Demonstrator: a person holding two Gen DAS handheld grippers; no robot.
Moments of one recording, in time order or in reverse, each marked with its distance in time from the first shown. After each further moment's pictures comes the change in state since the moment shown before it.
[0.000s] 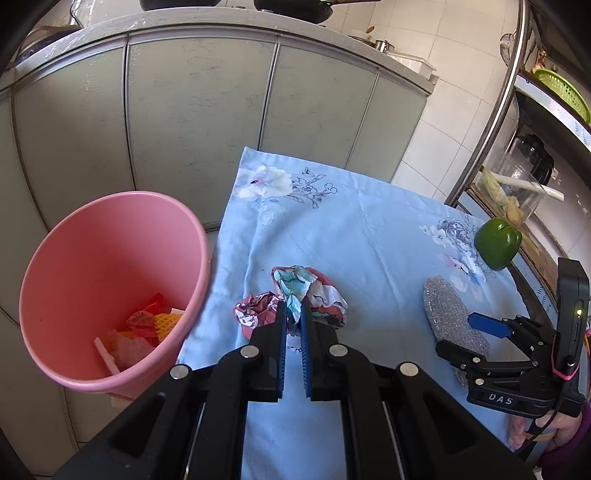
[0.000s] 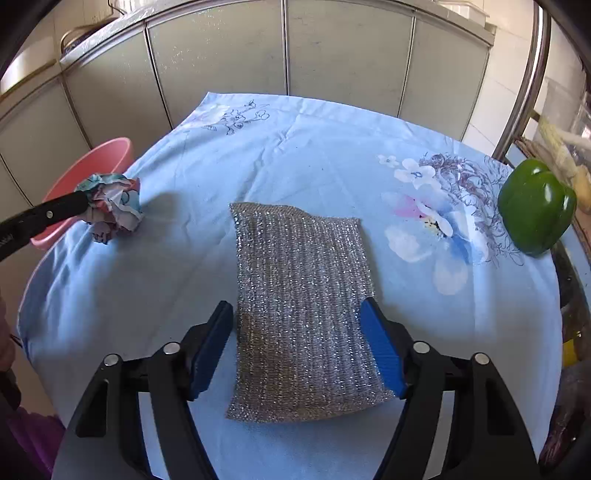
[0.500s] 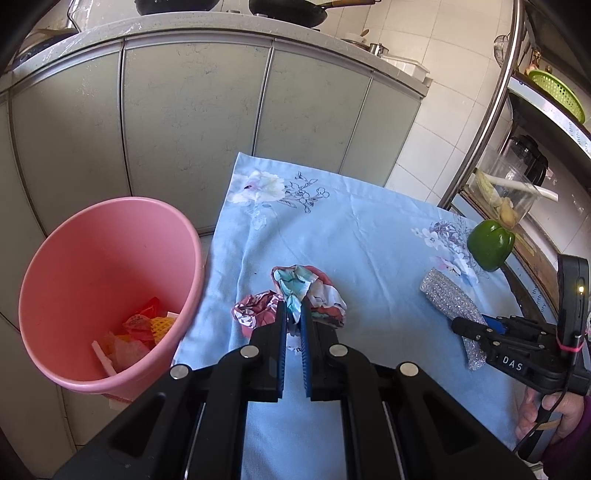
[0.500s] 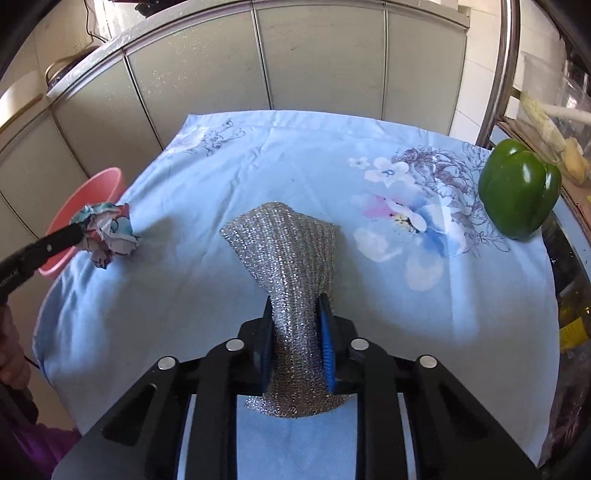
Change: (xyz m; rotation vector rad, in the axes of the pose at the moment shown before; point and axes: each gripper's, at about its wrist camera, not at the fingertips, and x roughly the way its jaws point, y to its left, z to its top) left arm -0.007 -0.003 -0.001 0.004 -0.018 -0.015; right arm -0.013 -0.021 0.001 0.097 -0.020 0.036
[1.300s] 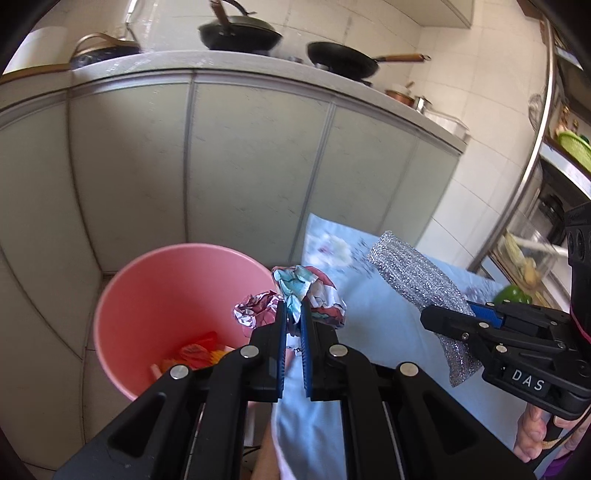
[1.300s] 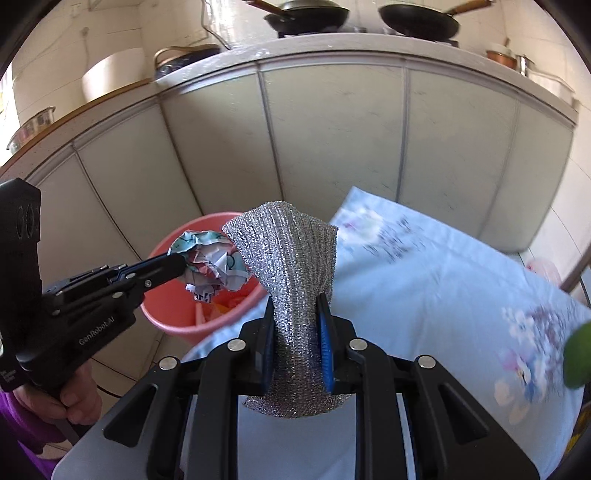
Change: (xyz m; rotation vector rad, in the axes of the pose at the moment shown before) left arm -0.064 0.063 0.024 -0.125 -0.169 0.134; right arm -0.029 0.161 0.079 -0.282 -0.128 0.270
